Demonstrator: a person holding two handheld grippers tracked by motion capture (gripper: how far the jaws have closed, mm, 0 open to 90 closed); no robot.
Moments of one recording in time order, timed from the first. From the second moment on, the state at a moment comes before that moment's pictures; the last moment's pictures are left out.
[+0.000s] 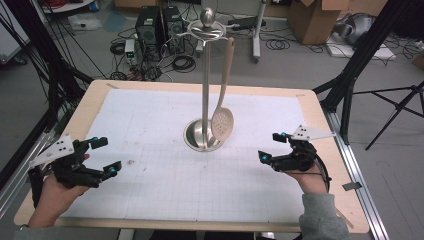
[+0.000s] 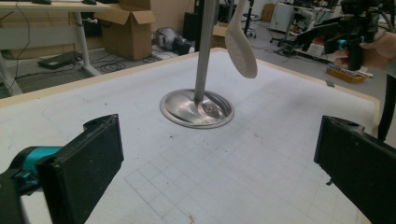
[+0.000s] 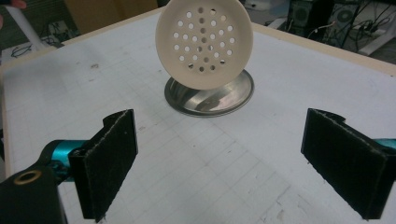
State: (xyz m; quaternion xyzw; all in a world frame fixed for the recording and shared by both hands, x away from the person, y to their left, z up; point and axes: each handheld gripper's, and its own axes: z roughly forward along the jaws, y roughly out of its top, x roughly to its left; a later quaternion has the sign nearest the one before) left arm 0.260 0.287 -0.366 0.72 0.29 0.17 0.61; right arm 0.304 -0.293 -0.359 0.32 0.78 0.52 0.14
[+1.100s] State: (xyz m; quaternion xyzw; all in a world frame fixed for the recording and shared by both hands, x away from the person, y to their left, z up) left arm 0.267 0.303 -0.387 0.71 0.32 0.18 0.60; right arm 0.281 -0.346 -0.386 0.34 0.72 0.58 0.19
